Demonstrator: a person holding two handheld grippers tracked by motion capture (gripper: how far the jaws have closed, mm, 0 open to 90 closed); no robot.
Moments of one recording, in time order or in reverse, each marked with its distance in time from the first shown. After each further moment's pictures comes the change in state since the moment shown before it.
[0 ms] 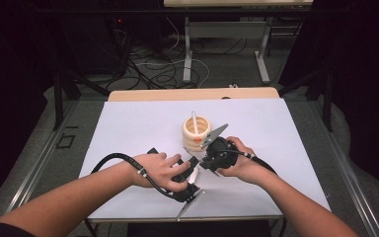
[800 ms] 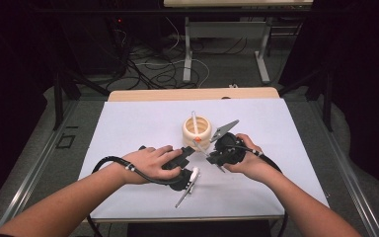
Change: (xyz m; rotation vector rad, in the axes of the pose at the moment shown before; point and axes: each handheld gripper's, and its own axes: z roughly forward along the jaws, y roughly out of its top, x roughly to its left) left arm 0.004 -0.029 0.004 -0.021 -0.021 -0.329; right arm -0.017 -0.012 -0.010 -0.030 -0.041 0.073
